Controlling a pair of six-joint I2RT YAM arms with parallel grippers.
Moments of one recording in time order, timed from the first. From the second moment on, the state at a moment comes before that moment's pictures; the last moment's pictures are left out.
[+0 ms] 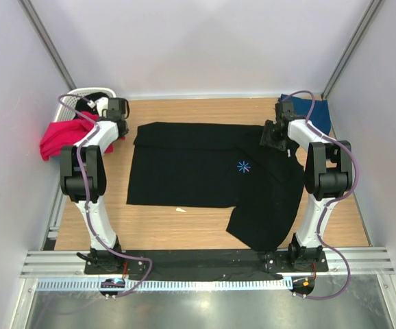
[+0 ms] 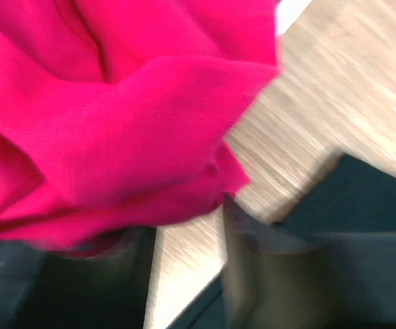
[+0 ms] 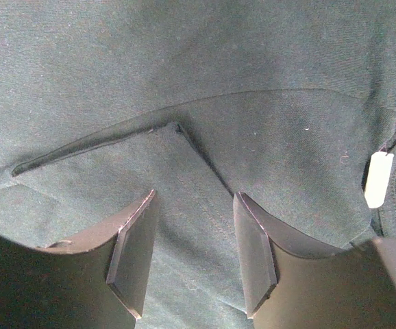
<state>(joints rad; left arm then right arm) -0.03 1.96 1.47 -0.37 -0.50 -0.55 0.06 1.97 1.43 -0.55 -0.05 0.32</state>
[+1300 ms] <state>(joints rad) 0.15 1.82 1.68 -0.30 -0.67 -0.30 0.06 1.90 1.35 -0.52 -0.06 0.35</state>
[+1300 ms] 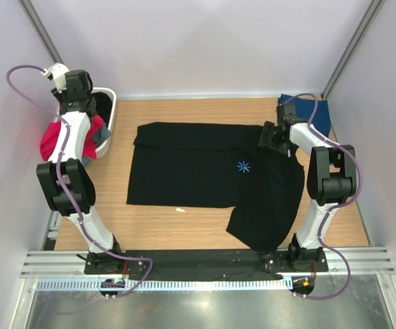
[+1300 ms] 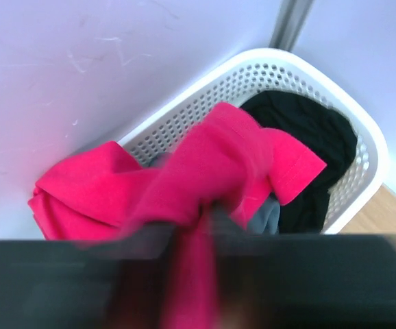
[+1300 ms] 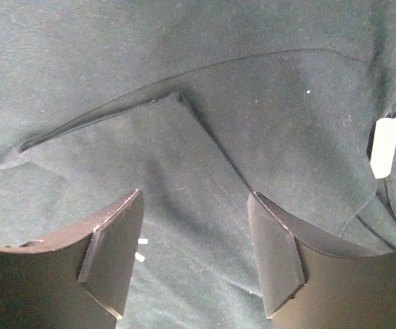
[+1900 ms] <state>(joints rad) 0.05 1.66 1.57 -0.41 -0.55 -0.29 0.06 1.79 1.38 -0.55 -0.04 0.35</state>
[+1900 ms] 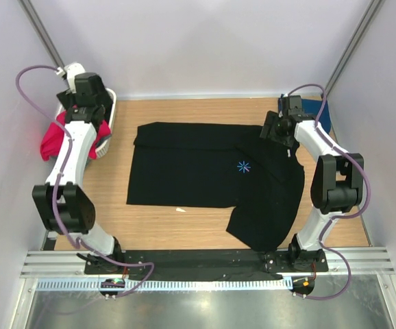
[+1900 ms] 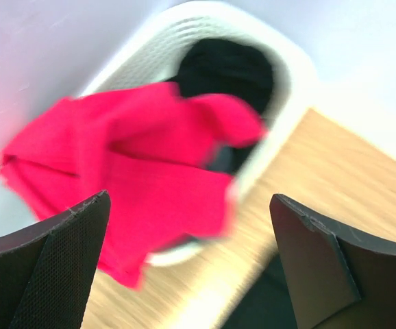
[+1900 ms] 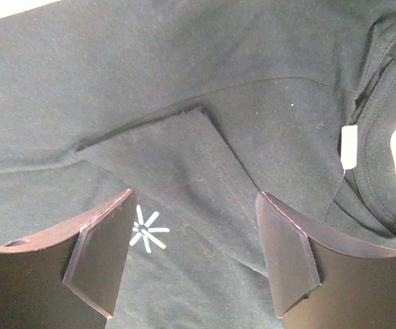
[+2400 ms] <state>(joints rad) -0.53 1.69 1.67 -0.46 -0.15 -0.38 0.05 1.71 1.28 -0.46 -0.01 0.48</state>
